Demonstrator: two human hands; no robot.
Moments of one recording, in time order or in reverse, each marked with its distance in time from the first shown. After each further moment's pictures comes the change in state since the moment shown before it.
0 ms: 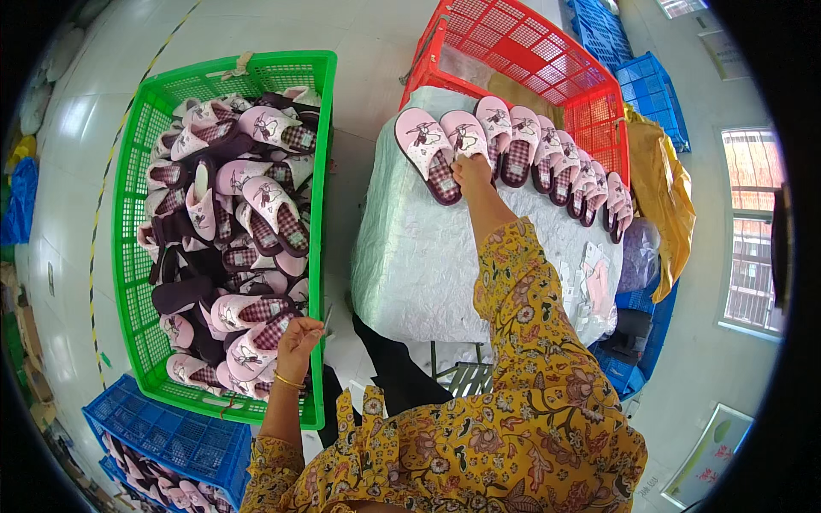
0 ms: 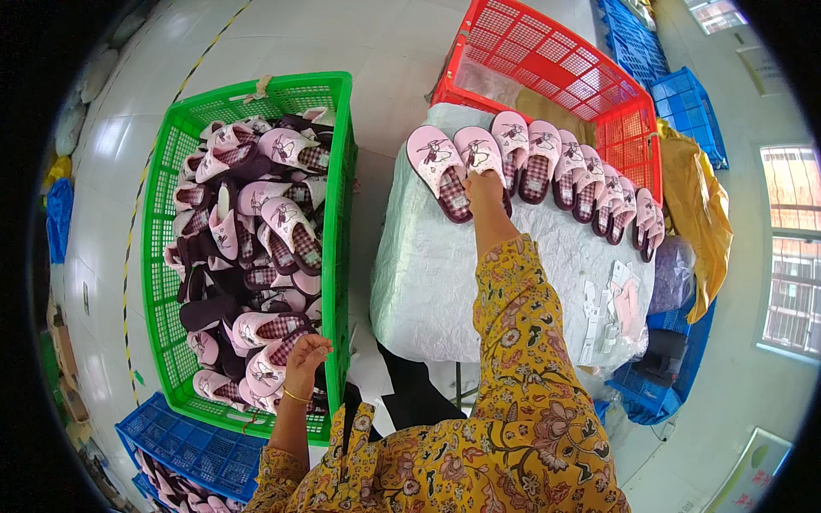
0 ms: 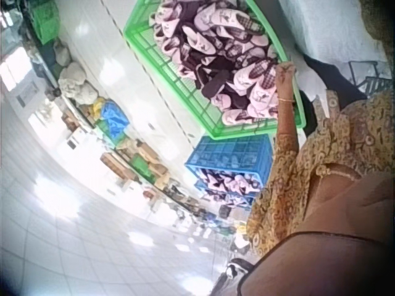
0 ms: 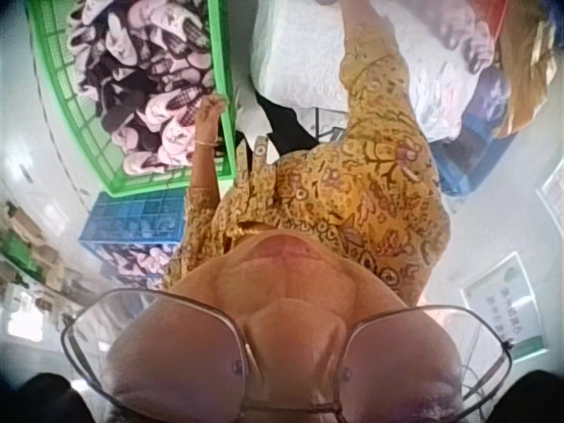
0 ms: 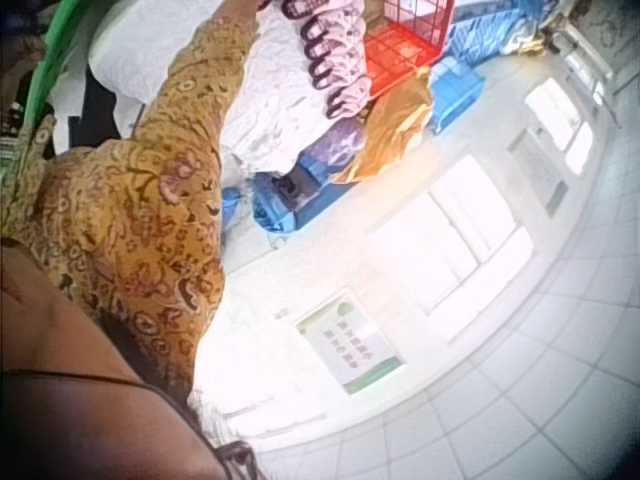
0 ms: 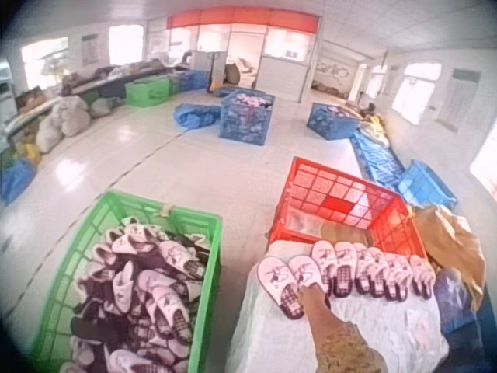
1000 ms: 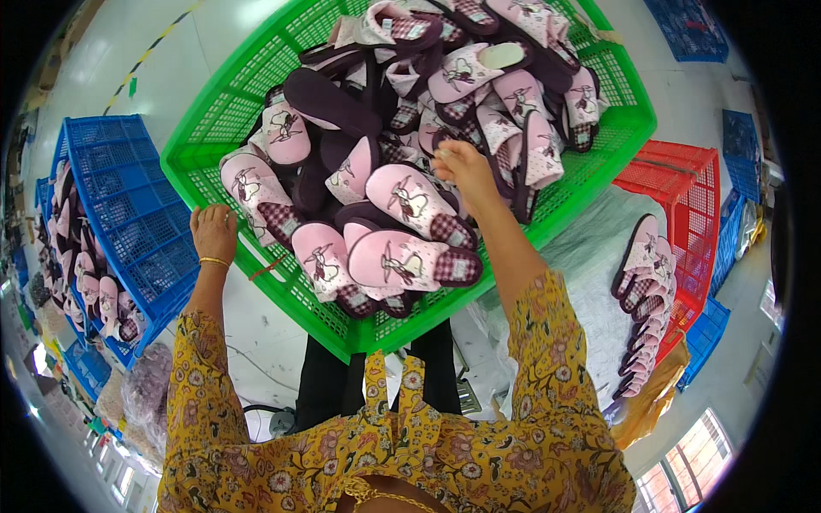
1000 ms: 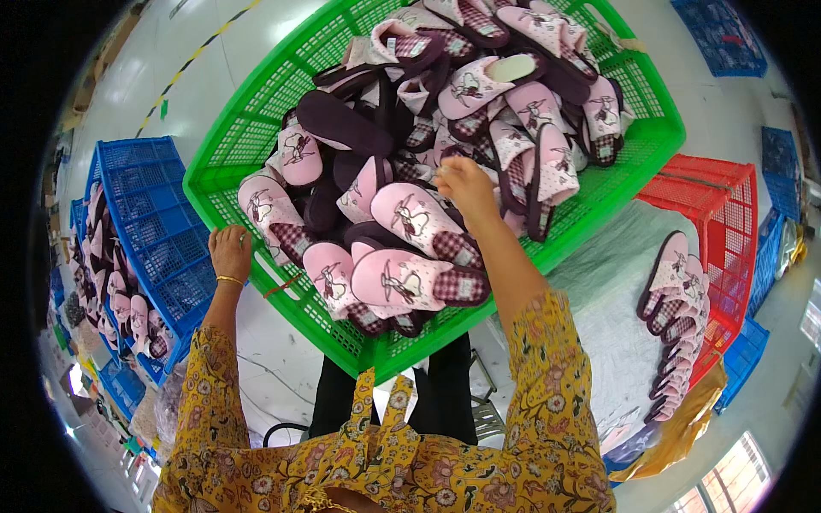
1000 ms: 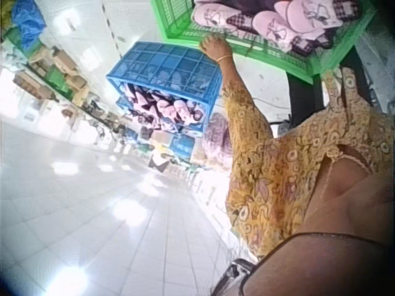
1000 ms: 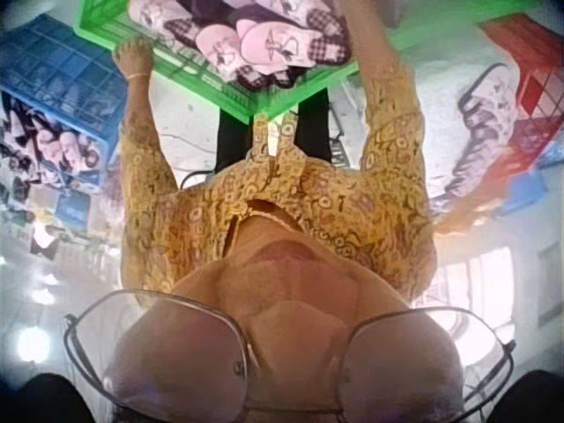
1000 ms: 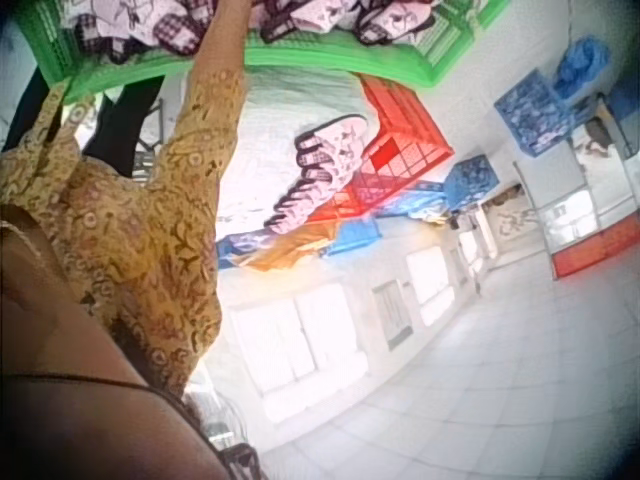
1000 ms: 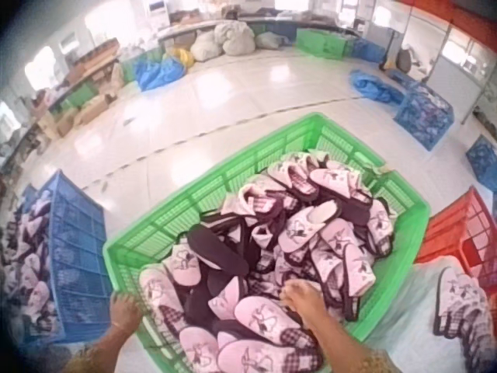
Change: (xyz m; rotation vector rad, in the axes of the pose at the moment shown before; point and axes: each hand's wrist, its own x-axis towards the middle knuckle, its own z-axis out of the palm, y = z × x) left_hand -0.161 -0.144 -0.408 1.538 1.027 -0.085; right_hand -0.329 0.229 0.338 -0.524 -1.127 0.062
